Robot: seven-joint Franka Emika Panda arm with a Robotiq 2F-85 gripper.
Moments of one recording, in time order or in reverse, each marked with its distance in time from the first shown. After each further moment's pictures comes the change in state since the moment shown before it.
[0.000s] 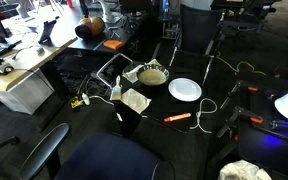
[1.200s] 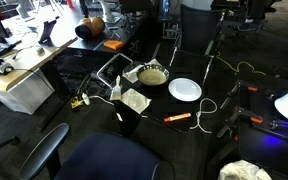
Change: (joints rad) arm 0.246 0.078 0.081 -0.024 0.005 0.199 -0.053
